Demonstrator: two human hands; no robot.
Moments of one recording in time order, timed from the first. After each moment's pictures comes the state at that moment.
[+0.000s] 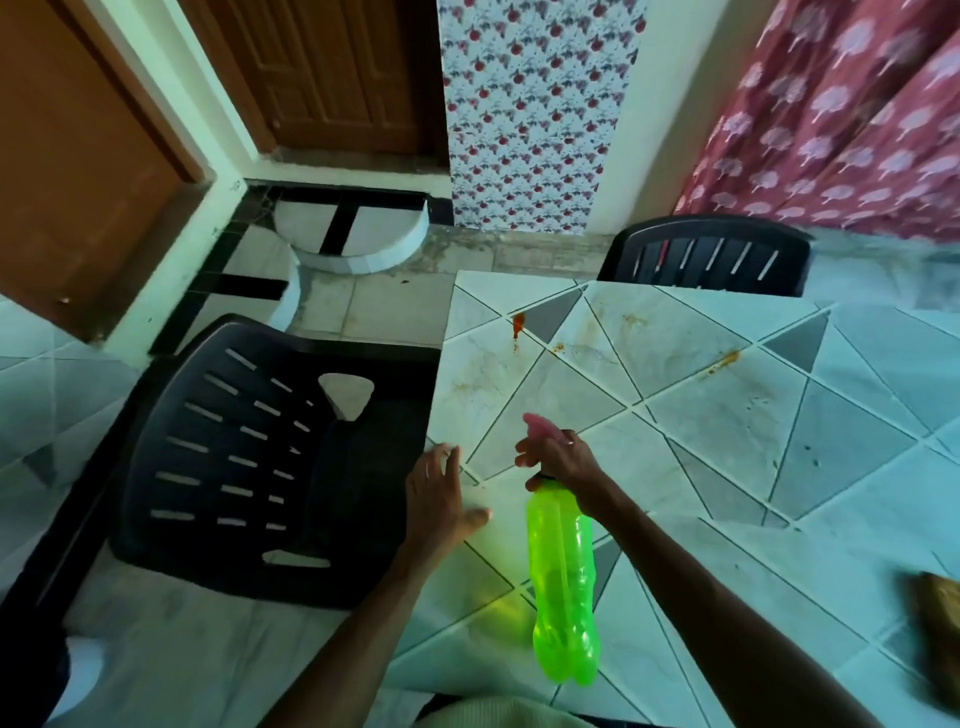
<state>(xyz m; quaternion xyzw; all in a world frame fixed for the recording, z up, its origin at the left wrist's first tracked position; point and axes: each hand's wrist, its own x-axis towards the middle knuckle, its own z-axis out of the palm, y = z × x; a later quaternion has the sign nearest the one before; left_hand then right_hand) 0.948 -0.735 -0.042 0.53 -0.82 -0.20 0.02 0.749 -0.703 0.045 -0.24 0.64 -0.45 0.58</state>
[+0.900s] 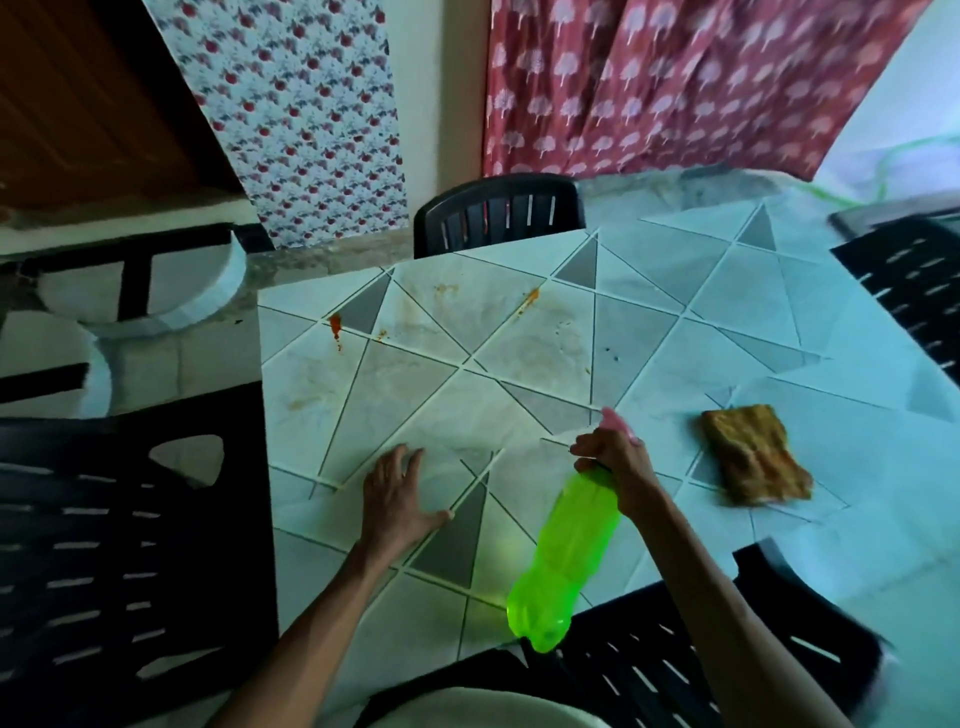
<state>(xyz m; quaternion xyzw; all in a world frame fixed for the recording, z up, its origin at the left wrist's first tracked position) 0.851 -0.680 -0.046 0.37 -0.91 -0.19 -0.04 0.611 -0.509 0.053 0.11 0.70 -0.60 0.37</state>
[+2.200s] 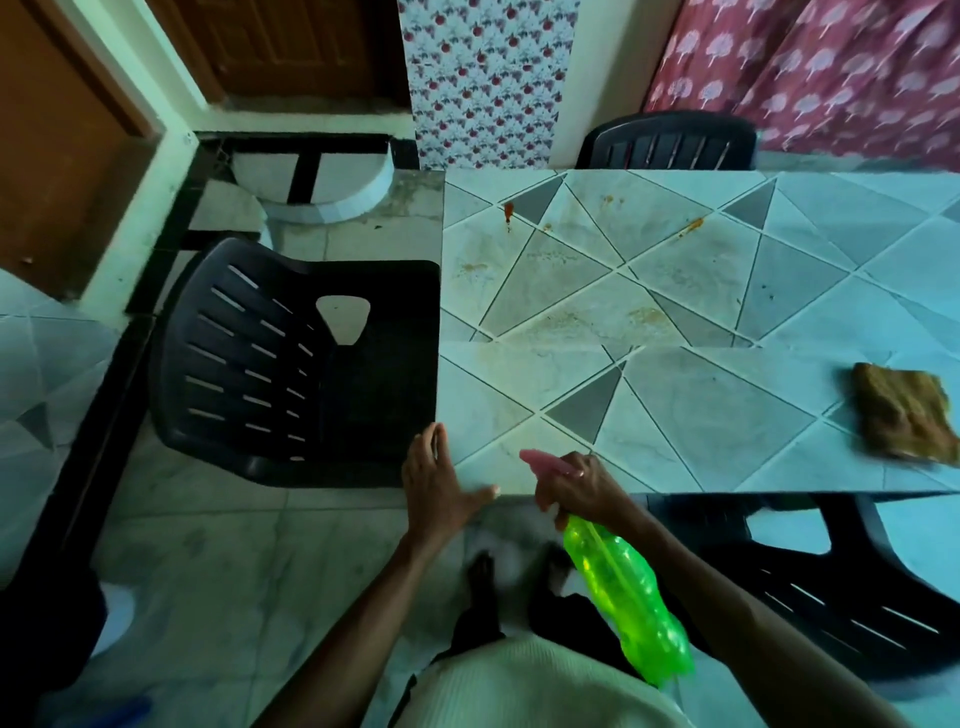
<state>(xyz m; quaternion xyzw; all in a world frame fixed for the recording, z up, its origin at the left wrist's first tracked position) 1.072 -0.563 -0.053 0.54 -0.80 -0.25 0.05 0.871 -0.474 0.033 -0.43 0.71 -0.24 0.51</state>
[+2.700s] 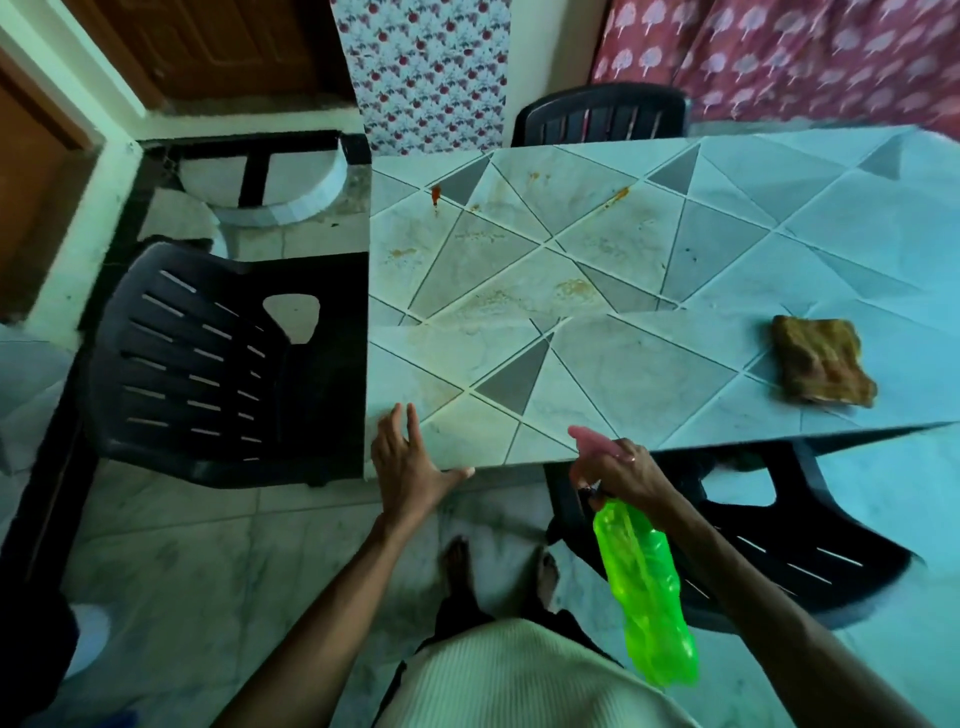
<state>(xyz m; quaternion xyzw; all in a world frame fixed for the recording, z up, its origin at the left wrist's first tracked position) 1.017 -0.530 -0.053 0.54 -0.81 -0.22 0.05 0.771 -0.371 0.035 -0.30 0.76 -0.31 0.48</state>
